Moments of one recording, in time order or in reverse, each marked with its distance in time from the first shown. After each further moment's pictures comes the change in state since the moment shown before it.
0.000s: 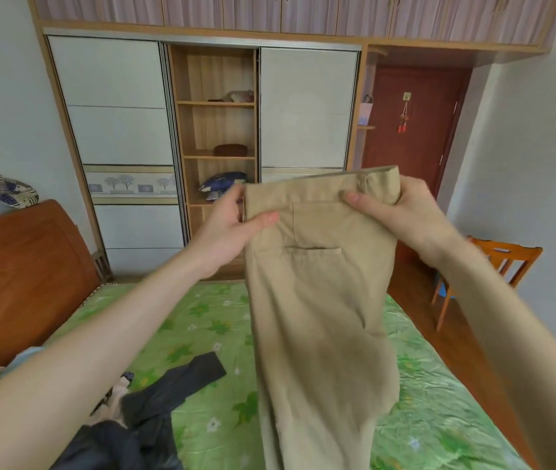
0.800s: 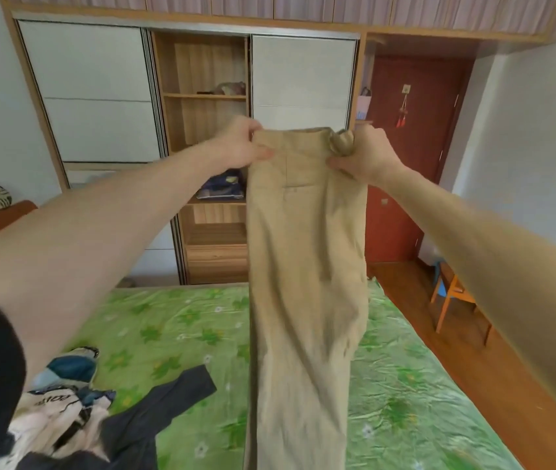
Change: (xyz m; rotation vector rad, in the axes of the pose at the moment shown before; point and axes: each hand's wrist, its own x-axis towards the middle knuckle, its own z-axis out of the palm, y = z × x) left_hand 0.221 0.007 -0.004 0.627 -0.054 -0.072; right_hand 0.198 0.052 0.009 -0.686 0.052 0.023
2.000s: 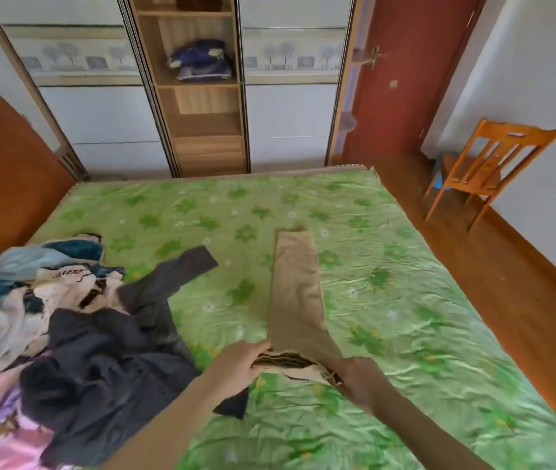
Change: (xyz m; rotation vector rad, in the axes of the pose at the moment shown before) left_hand -0.465 -0.248 0.303 0.283 -0.797 -0.133; right_hand -0.534 0.168 0.232 -0.201 -0.922 -0.097
